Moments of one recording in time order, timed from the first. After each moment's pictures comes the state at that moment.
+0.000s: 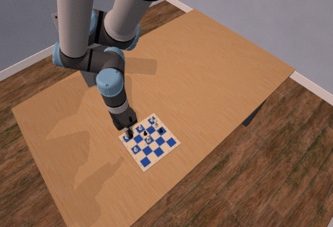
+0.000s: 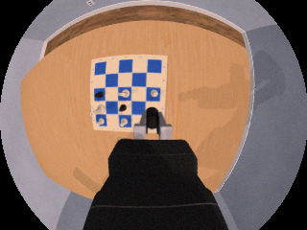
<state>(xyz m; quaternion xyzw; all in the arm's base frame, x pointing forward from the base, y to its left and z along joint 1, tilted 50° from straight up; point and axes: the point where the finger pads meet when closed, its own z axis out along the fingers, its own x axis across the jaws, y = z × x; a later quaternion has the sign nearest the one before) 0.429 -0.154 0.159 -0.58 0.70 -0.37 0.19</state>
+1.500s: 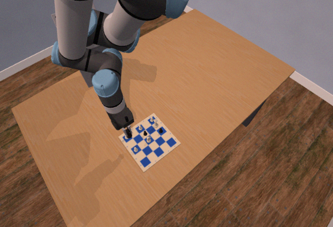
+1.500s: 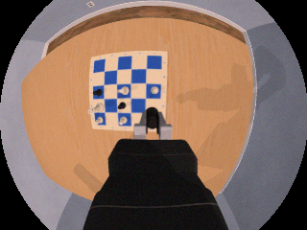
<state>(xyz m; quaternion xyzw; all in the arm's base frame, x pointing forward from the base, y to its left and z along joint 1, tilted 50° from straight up) 0.430 -0.159 0.144 -0.58 0.70 -0.36 0.21</state>
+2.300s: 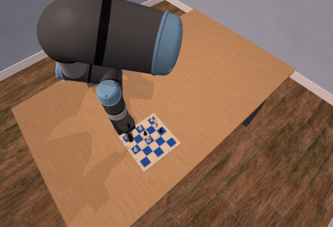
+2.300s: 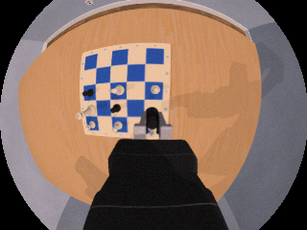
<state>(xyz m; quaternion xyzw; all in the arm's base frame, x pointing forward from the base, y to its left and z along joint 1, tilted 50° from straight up) 0.463 -0.172 0.111 -0.58 0.70 -0.36 0.21</state>
